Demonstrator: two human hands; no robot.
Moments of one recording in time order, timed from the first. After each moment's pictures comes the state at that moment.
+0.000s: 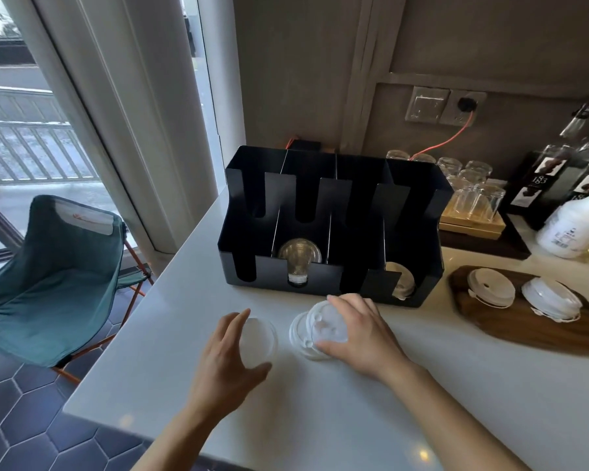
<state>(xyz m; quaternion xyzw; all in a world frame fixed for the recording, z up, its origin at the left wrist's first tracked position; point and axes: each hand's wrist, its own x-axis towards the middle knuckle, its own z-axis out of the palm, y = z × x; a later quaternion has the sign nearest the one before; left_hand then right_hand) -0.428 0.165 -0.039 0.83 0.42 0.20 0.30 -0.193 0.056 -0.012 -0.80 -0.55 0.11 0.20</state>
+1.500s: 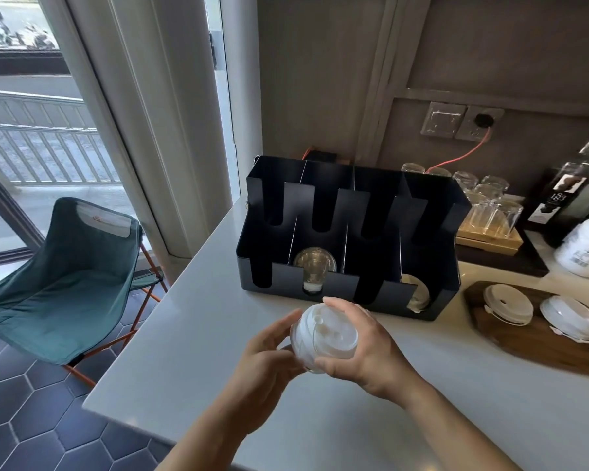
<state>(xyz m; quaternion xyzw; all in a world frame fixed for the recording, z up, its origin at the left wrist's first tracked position) -0.400 0.141 0.008 0.45 0.26 0.23 0.82 -0.226 0.046 0.030 -0.73 -0.53 0.25 0.35</state>
